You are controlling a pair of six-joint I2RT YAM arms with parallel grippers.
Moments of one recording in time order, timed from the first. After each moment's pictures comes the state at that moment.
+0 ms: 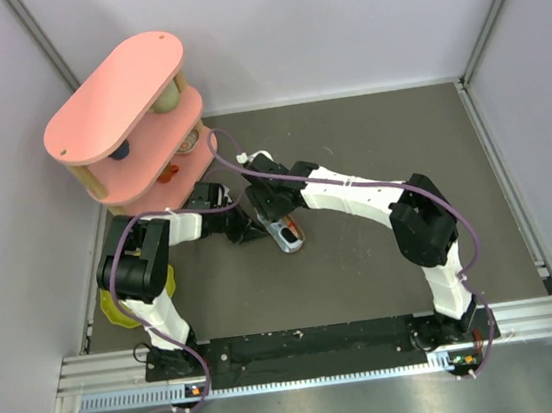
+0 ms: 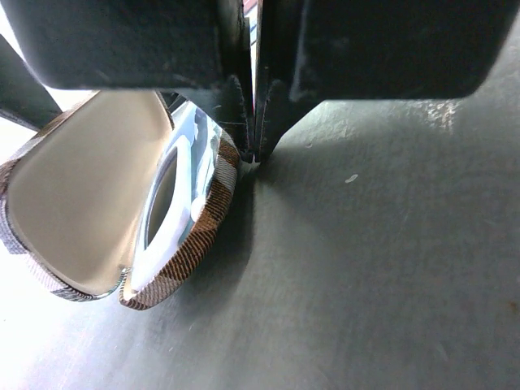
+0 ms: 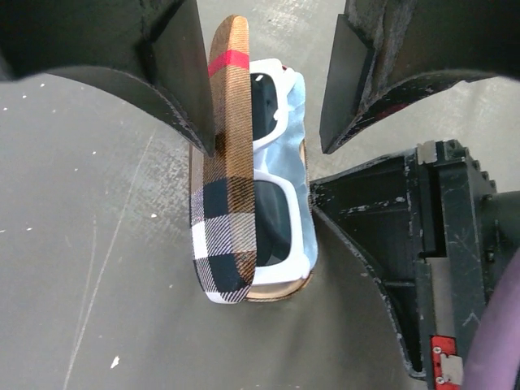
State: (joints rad) left arm -0.26 1.79 0.82 -0.02 0.59 -0.93; right arm 0.92 2.01 1.67 -0.65 0.21 0.37
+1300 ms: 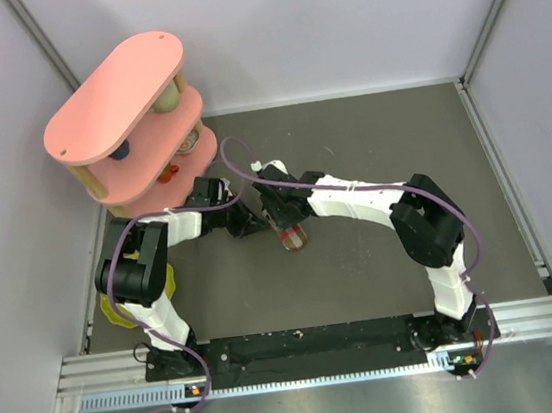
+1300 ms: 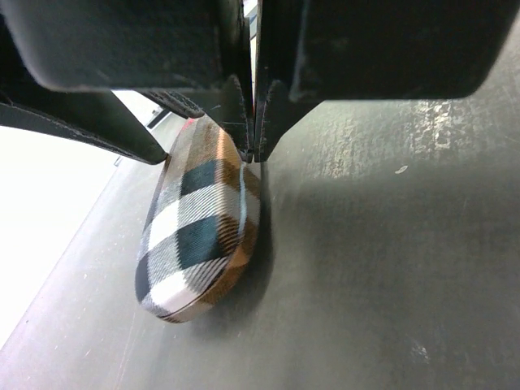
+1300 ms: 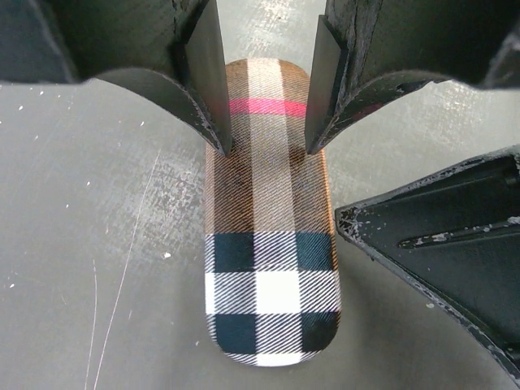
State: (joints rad) left arm -0.27 1.76 0.84 0.00 0.58 -0.91; right arm 0.91 1.97 1.50 -0.58 0.23 0.44
